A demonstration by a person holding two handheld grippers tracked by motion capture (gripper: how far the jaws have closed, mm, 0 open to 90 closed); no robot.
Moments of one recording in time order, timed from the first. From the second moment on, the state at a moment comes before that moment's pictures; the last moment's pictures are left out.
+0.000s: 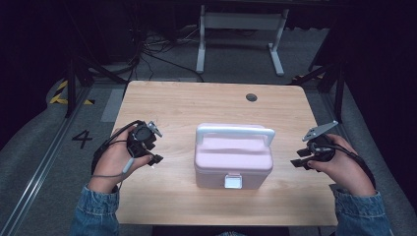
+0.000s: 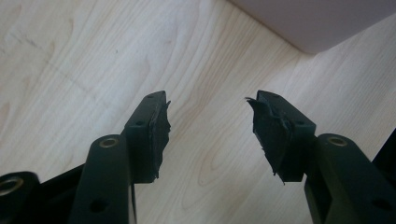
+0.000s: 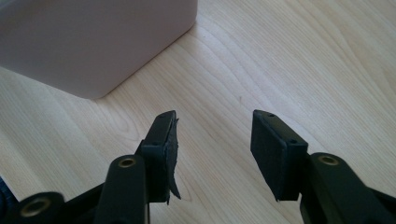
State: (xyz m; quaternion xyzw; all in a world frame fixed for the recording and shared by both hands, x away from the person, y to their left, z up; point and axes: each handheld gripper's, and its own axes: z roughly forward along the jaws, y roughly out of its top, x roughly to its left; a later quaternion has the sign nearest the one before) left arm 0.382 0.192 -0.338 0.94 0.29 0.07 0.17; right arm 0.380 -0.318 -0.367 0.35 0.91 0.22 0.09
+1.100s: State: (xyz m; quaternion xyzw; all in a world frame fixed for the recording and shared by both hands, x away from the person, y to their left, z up) left arm 0.384 0.122 -0.298 0.91 0.21 0.08 0.35; right arm 0.366 -0.326 -0.366 0.37 0.89 0.25 0.10
